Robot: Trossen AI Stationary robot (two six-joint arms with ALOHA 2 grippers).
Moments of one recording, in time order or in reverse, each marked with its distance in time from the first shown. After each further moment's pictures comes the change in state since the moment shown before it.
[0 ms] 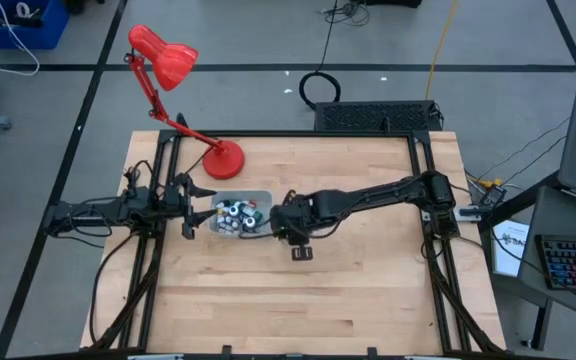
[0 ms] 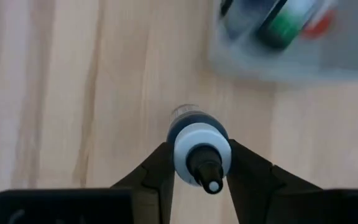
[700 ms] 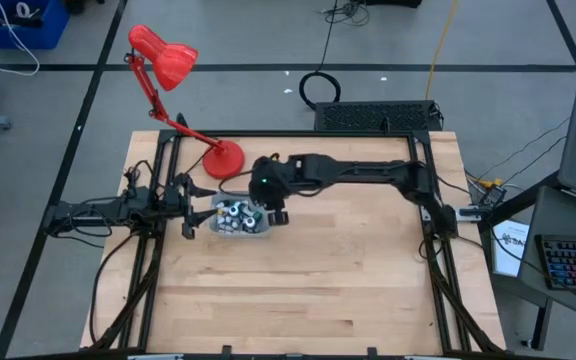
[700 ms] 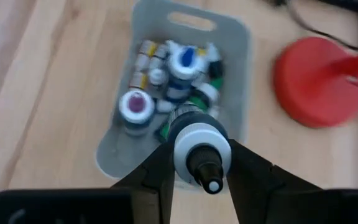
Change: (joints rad) left arm 0.000 0.000 0.000 0.000 0.000 0.000; right arm -0.173 0.121 0.366 0.020 -0.054 -0.272
